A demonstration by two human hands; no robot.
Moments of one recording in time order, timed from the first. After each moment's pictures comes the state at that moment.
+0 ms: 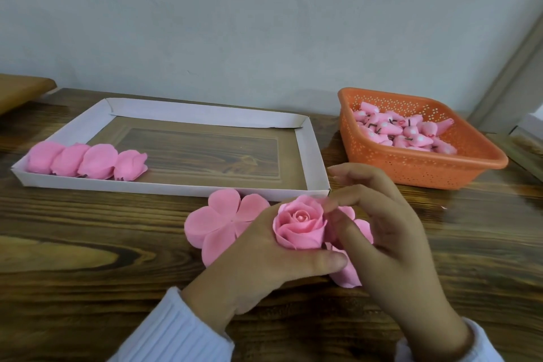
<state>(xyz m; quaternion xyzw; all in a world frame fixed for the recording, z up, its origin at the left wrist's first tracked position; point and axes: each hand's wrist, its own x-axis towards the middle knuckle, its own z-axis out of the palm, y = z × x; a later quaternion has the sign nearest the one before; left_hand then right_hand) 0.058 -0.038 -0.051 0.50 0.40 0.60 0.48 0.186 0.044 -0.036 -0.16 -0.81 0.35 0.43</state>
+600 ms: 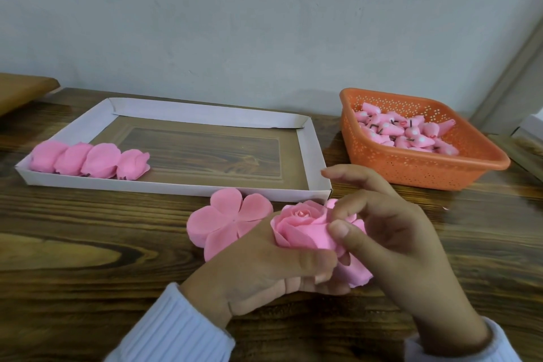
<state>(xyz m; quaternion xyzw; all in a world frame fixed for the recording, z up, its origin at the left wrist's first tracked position) 0.053 -0.039 -0.057 0.38 0.23 0.58 0.68 0.194 0.050 -0.030 -0.11 -0.80 0.46 0.37</state>
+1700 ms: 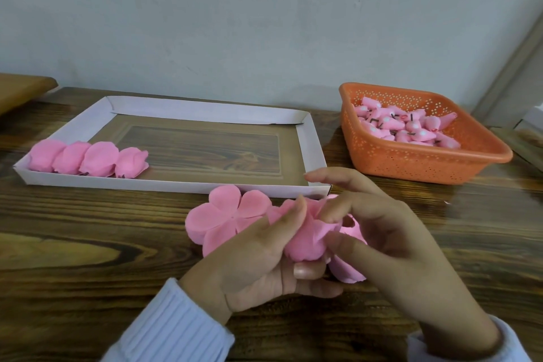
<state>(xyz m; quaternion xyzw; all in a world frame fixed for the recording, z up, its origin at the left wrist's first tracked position) 0.051 -0.035 -0.064 0.33 0.24 0.55 0.73 0.196 0.047 -0.027 -0.08 -0.82 0.48 0.30</state>
